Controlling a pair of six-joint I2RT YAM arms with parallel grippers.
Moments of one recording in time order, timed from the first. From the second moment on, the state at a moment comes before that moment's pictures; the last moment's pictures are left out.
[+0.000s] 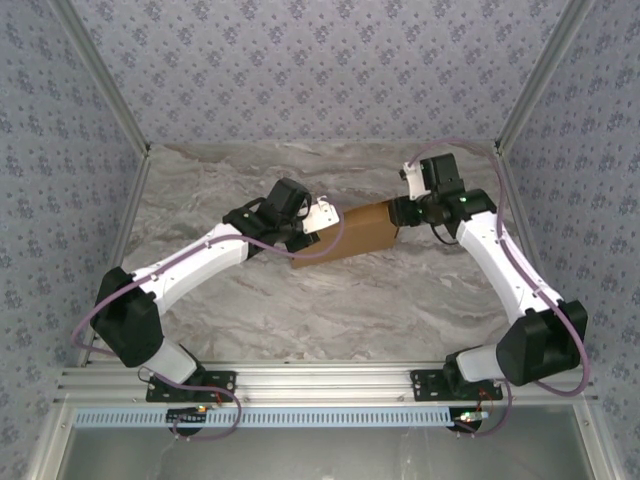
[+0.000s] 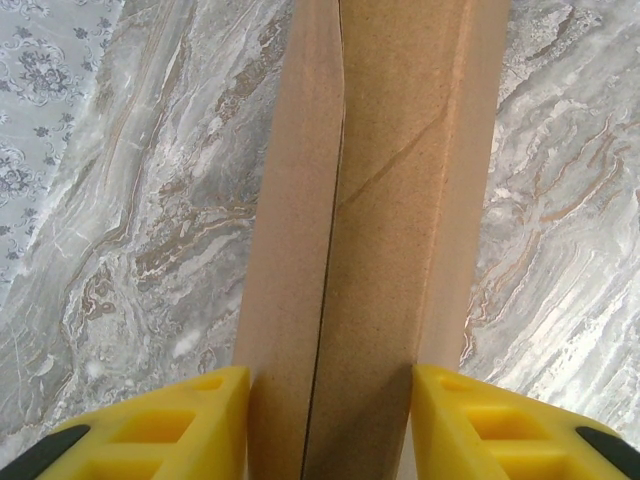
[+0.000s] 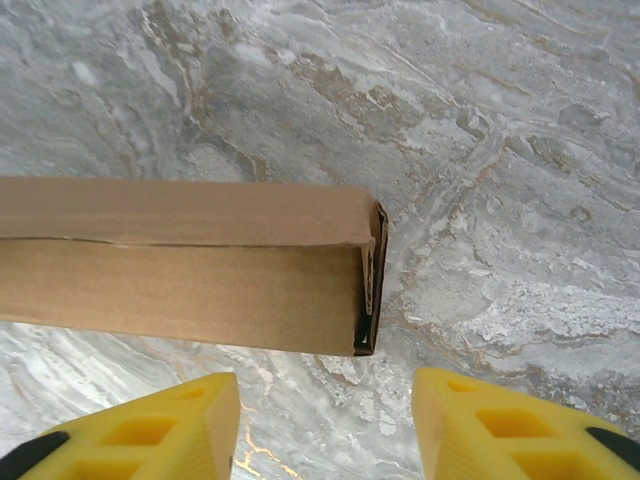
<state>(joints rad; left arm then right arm) -0.75 1.53 1.25 -0.53 -0.06 0.56 0.27 1.37 1.27 -0.78 -0.11 0.02</state>
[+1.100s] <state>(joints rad) -0.78 1.50 1.17 -0.46 -0.07 0.53 0.13 1.54 1.26 -0.64 -0.38 0.07</state>
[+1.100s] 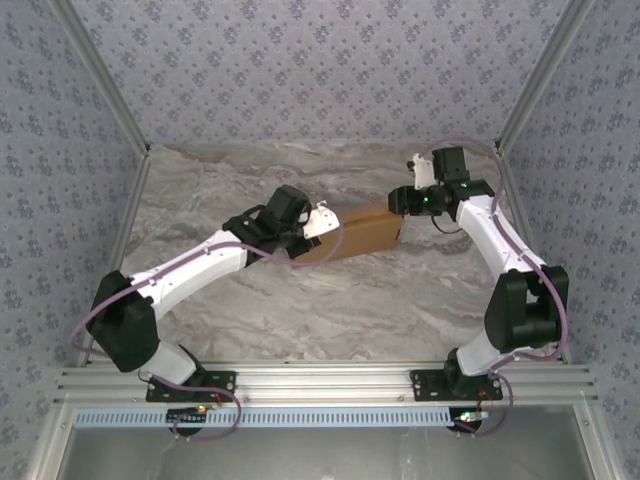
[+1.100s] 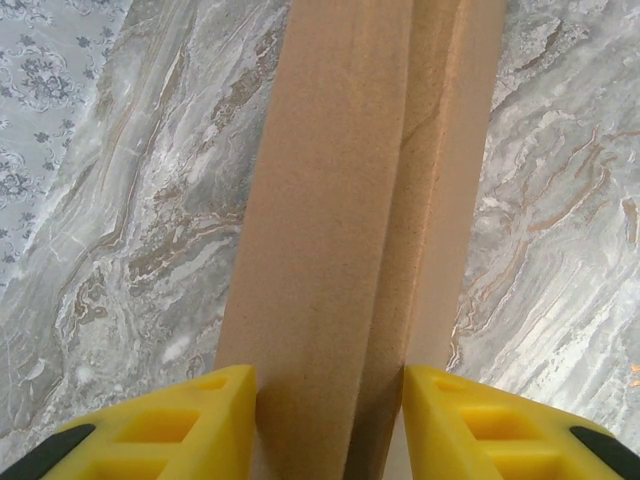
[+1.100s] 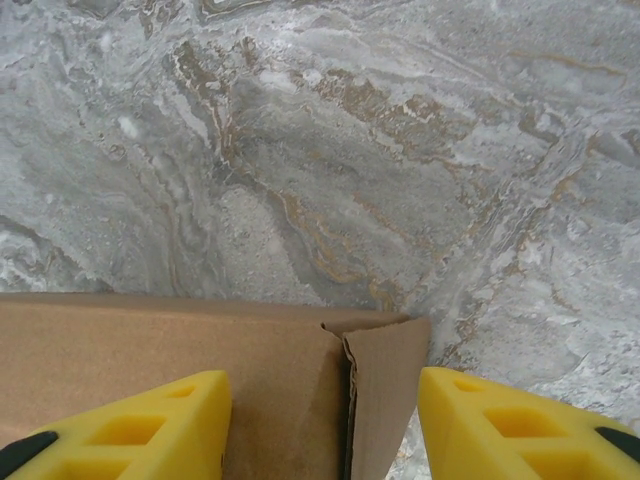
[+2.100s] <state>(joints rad) -0.77 1.38 1.10 -0.36 -0.03 0.11 0.08 1.48 1.06 -0.38 -0.54 0.18</state>
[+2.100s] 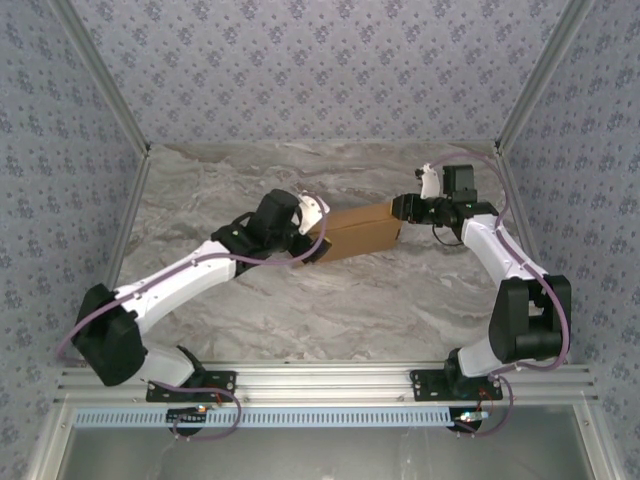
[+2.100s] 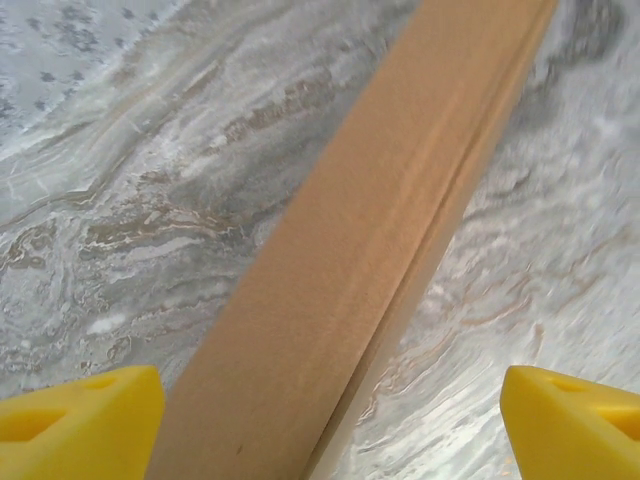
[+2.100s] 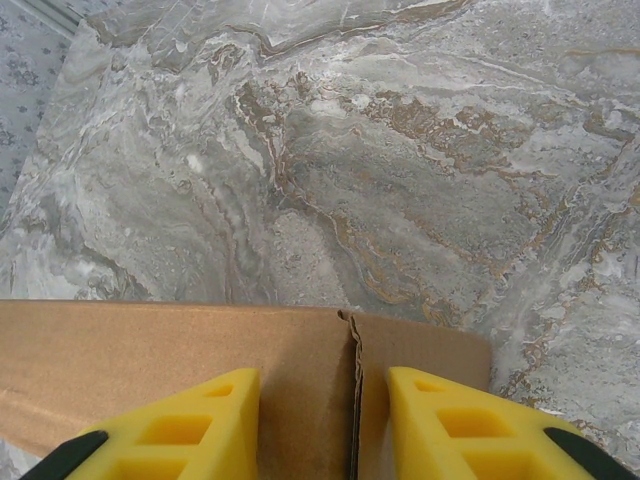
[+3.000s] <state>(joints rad) -0.43 1.34 0.90 -0.25 0.45 -0.66 0.10 1.47 1.06 -0.39 -0.49 0.18</state>
